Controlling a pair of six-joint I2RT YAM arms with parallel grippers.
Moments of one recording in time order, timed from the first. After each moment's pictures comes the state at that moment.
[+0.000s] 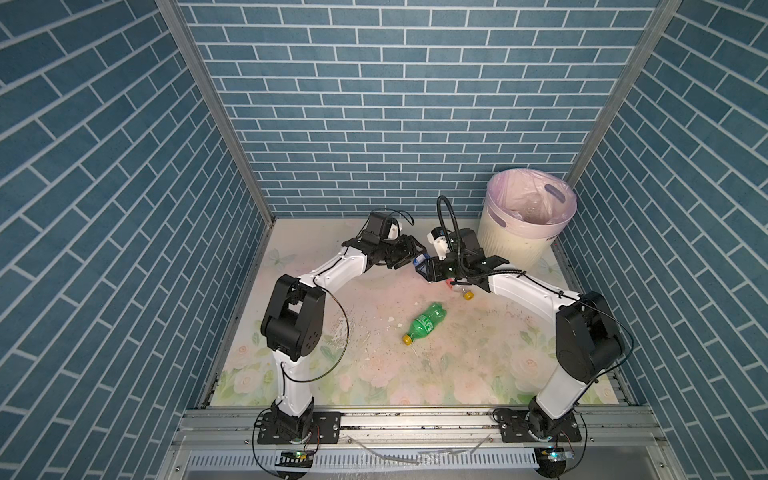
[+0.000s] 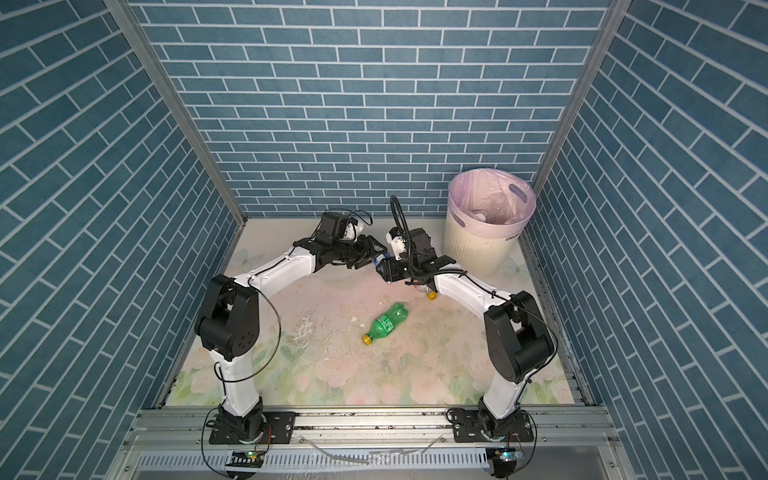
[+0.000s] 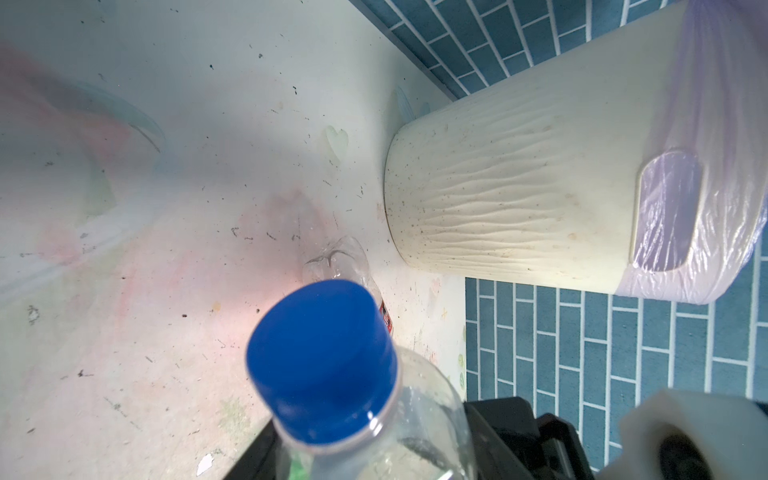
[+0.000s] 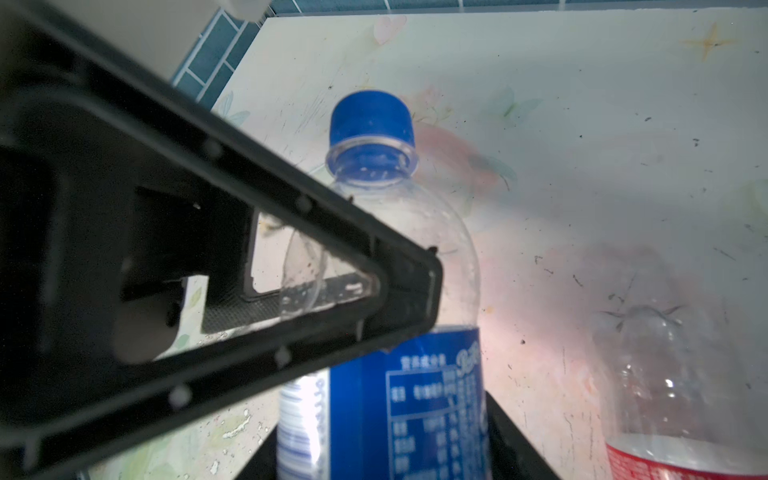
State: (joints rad) left arm -0.46 1.93 1.51 -0.25 0.55 -0.86; right arm 0.58 1.72 1.25 -0.24 -0.31 0.26
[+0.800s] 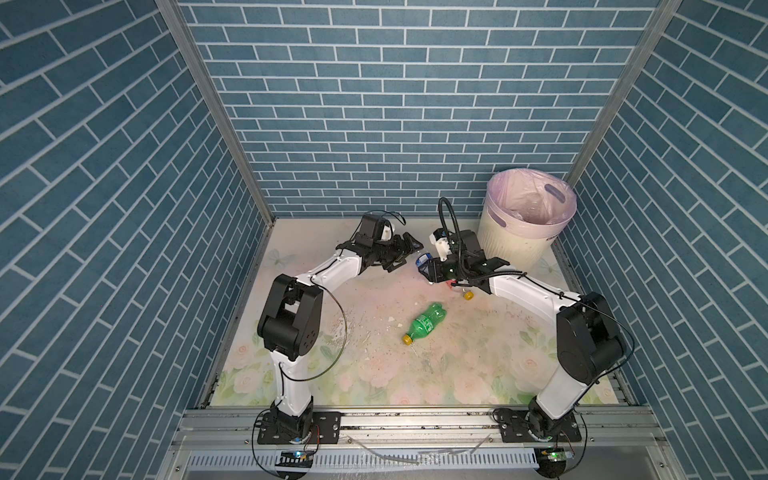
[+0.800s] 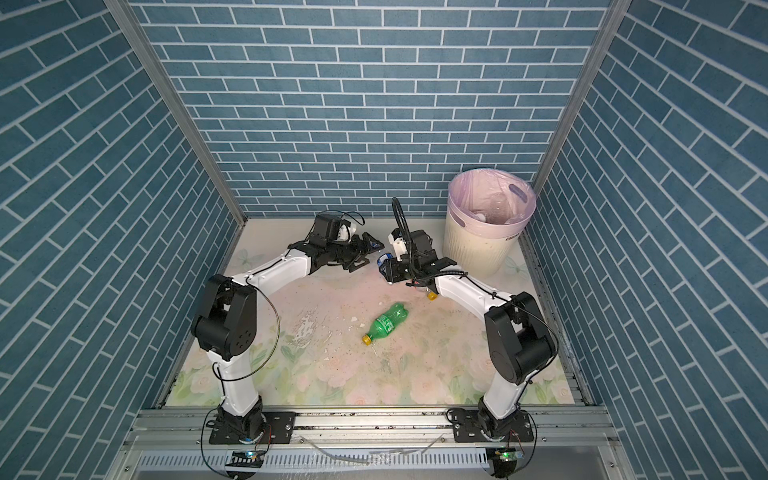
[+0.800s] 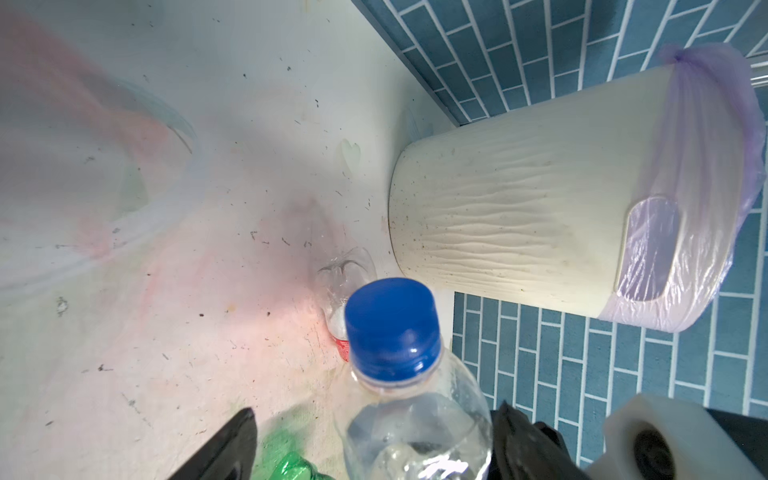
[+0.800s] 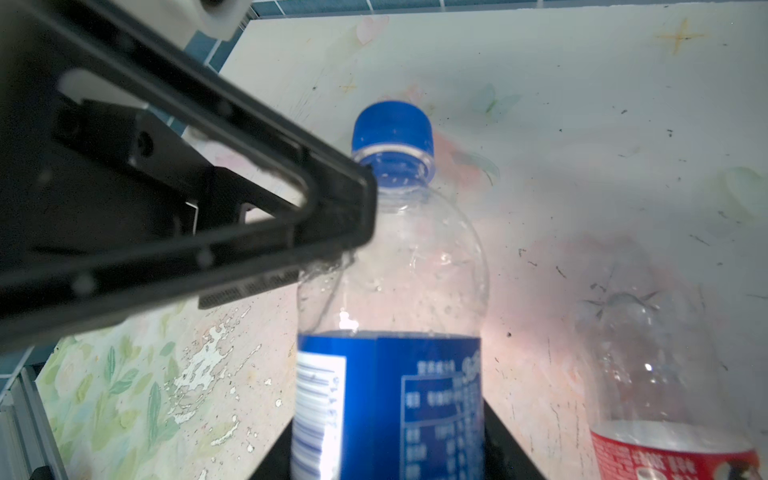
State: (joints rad) left arm -0.41 1.92 1.44 -0.17 0.58 -0.93; right arm 0.58 1.71 1.22 -0.23 -0.27 0.27
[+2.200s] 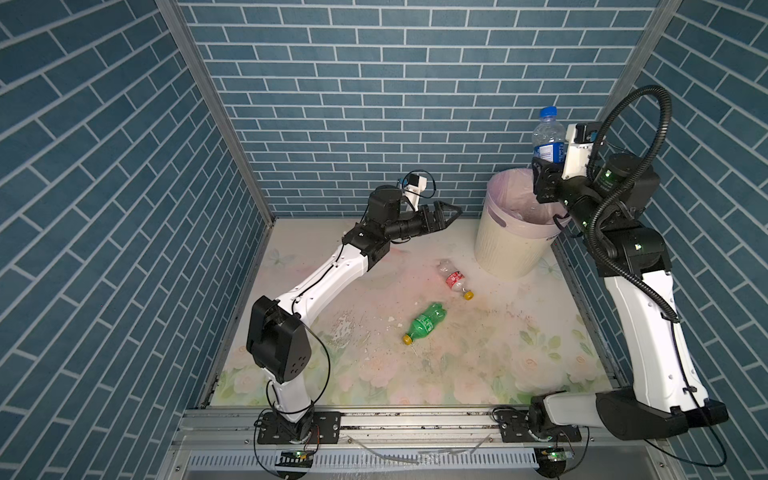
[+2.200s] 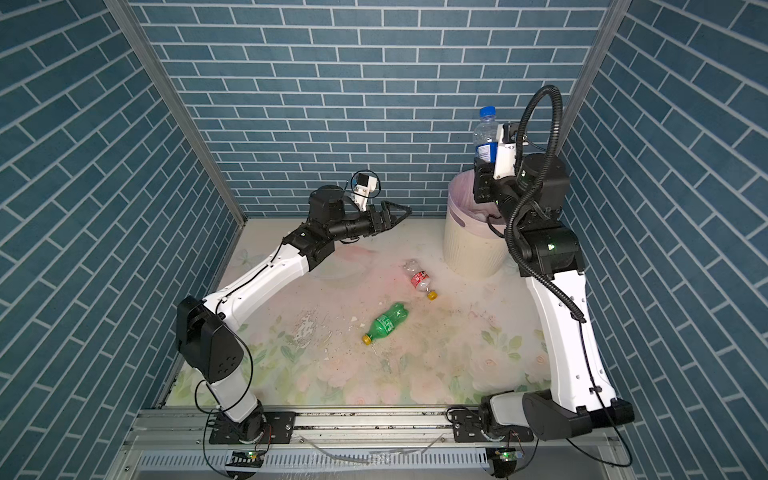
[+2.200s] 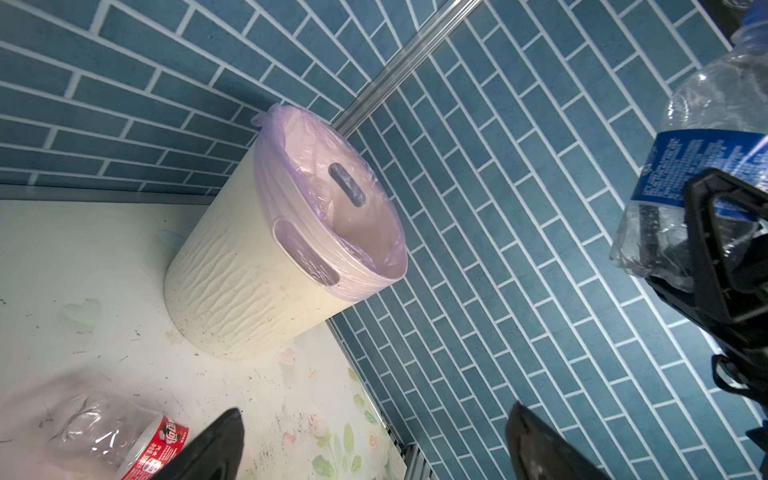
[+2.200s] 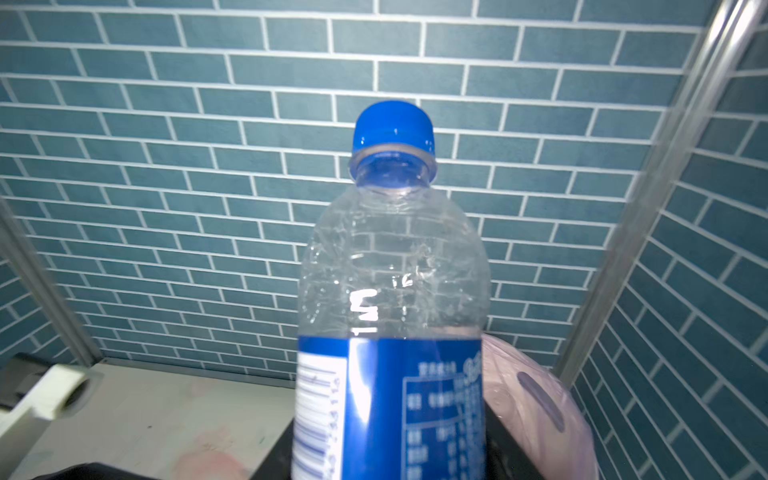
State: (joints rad) left arm -0.59 1.78 1.67 -0.03 0.56 -0.82; right arm 0.21 1.41 1.92 -0.58 0.08 -0.05
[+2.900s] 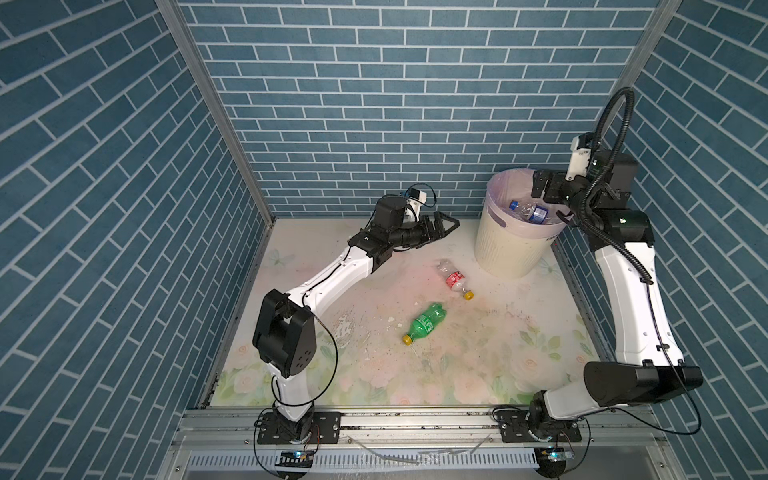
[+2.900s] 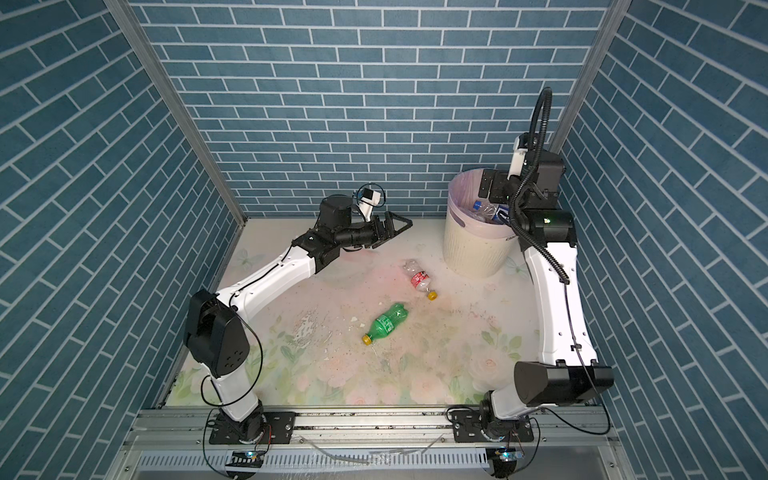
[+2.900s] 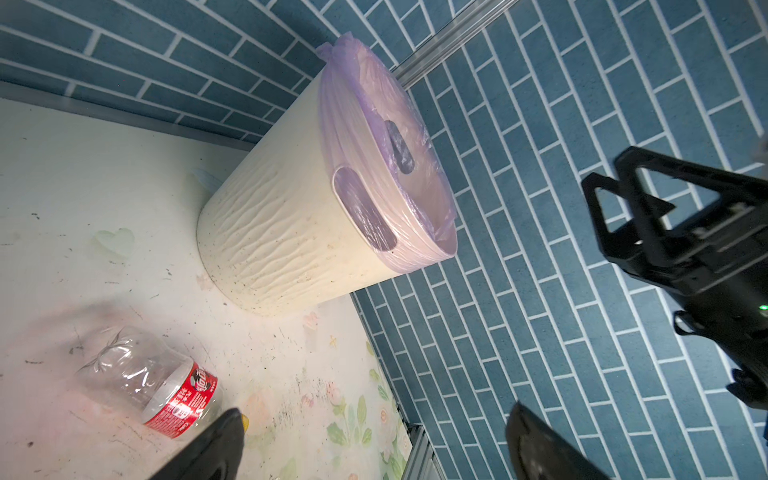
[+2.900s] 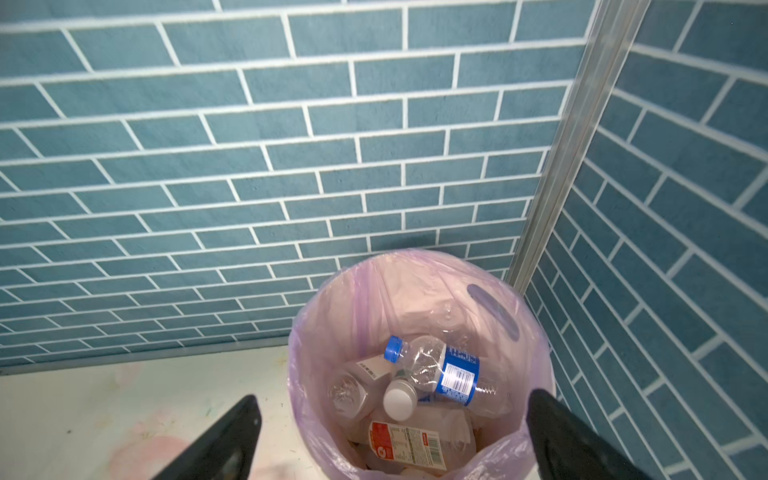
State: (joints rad) left arm -0.59 1.82 1.61 -0.07 0.57 -0.85; right arm 0.08 1.49 1.92 -0.67 0.04 0.06
